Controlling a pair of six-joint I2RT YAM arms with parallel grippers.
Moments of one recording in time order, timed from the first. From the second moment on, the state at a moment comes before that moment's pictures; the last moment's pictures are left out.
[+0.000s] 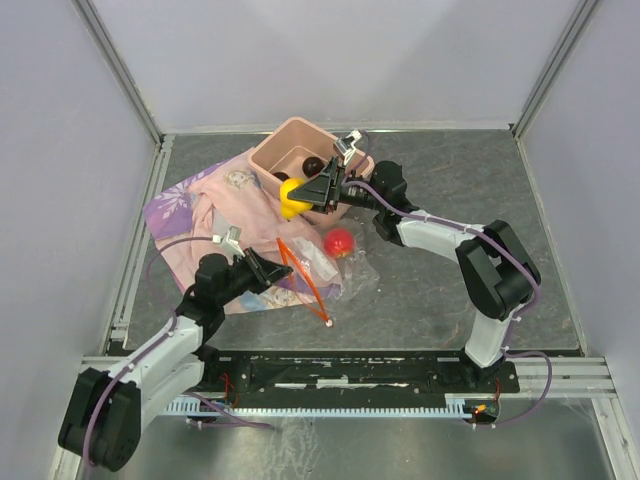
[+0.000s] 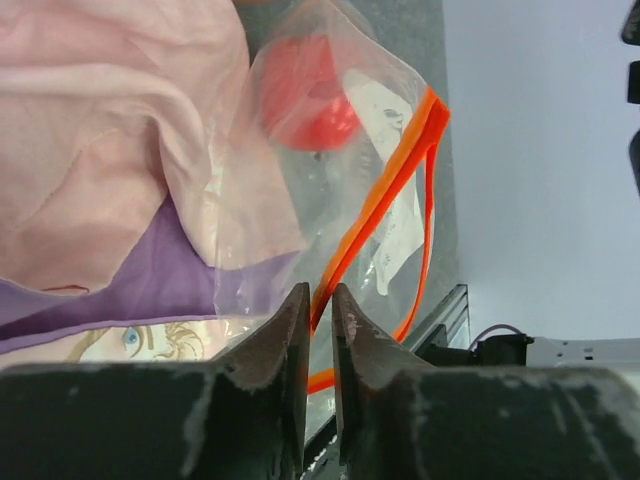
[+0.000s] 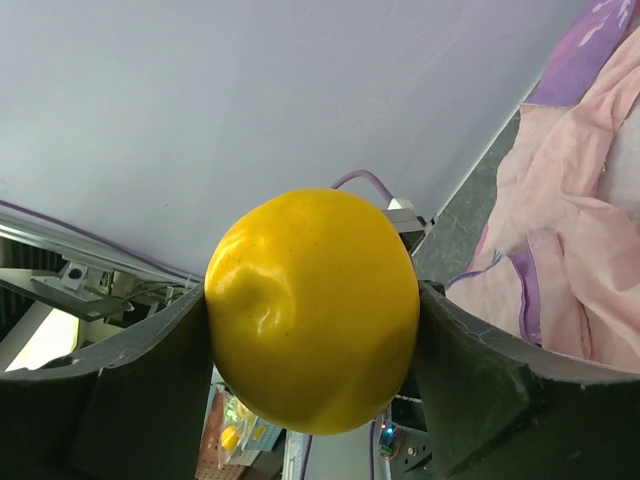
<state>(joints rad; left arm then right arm) -0.35 0.82 0.18 0.33 0.39 -0.96 0.60 1.82 1.15 0.84 -0.77 1.26</state>
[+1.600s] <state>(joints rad) -0.35 0.81 0.14 0.33 0.54 -0.95 0.55 1.37 1.02 0.06 -0.10 0.27</state>
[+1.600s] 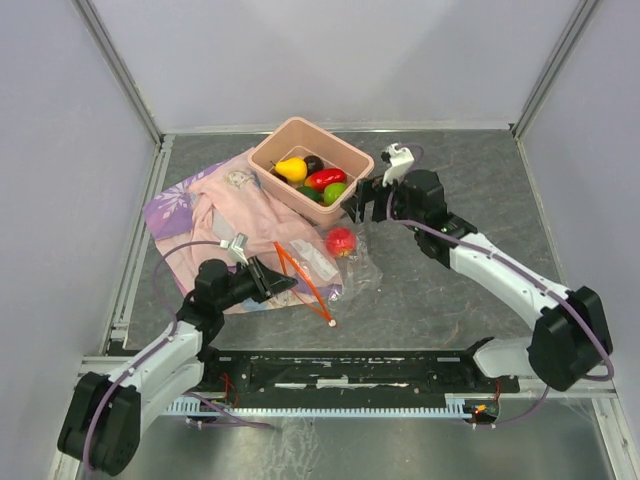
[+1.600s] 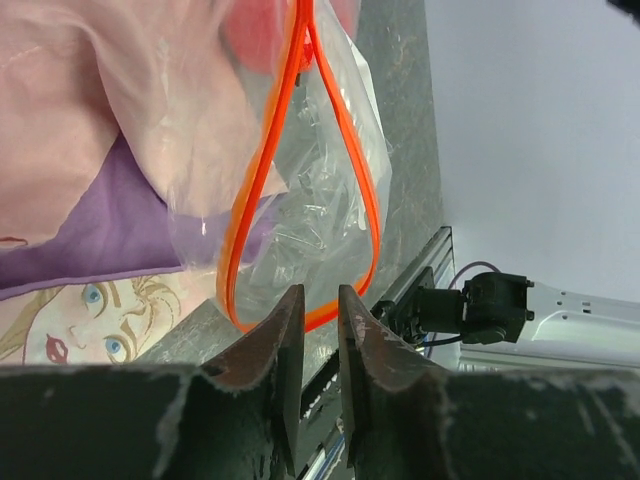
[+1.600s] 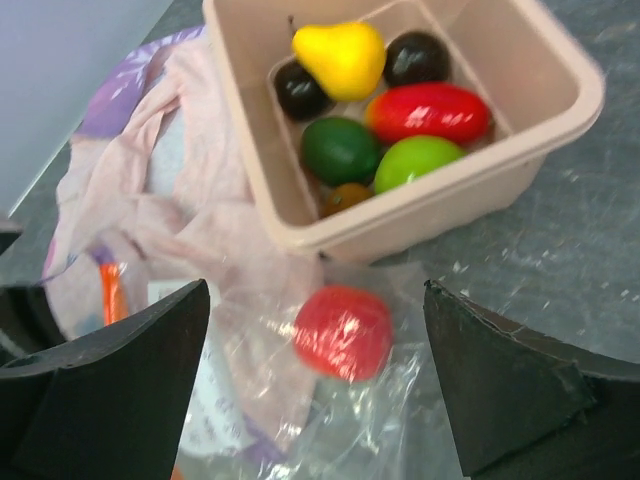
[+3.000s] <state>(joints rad) -0.42 1.37 0.29 0.67 0.47 -0.95 0.51 1.72 0.85 0.38 -0.34 0.64</state>
